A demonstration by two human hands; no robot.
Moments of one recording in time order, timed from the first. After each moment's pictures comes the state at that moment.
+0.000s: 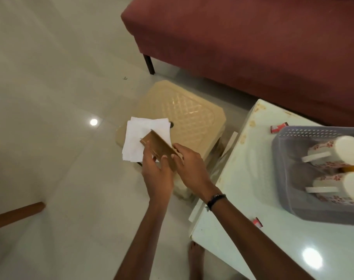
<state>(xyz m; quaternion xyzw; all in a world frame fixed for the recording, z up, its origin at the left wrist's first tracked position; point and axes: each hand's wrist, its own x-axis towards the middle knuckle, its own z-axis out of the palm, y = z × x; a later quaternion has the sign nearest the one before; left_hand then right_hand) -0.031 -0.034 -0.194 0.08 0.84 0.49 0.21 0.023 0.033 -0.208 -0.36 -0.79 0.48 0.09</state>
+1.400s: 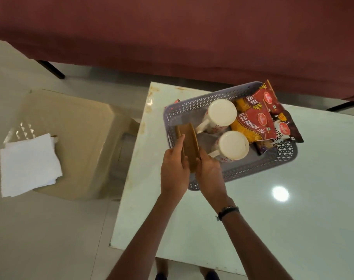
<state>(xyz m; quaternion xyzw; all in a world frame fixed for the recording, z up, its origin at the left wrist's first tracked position) 0.213 0.108 -0.229 0.45 0.79 0.26 0.33 0.308 0.130 -0.234 -0.58 -0.71 0.37 0.15</state>
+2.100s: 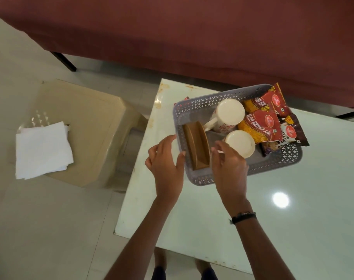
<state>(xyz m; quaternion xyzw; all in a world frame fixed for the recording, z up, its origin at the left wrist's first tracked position) 0.194 0.084 -0.216 0.40 0.83 0.33 0.20 0.316 0.127 -0.201 -0.63 -0.71 0.23 0.22</state>
